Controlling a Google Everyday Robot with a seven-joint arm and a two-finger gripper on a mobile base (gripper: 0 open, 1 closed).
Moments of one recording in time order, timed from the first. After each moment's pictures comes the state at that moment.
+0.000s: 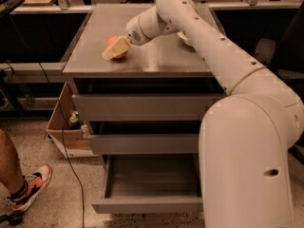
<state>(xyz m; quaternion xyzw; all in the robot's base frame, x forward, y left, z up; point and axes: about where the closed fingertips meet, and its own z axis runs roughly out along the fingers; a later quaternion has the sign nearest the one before) 0.795 0.118 0.876 -0.51 0.72 0.24 0.42</state>
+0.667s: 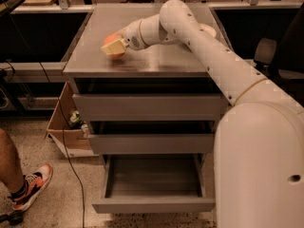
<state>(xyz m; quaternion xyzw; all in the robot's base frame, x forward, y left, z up) 0.786 0.132 0.878 -0.49 0.68 0.29 0.47</state>
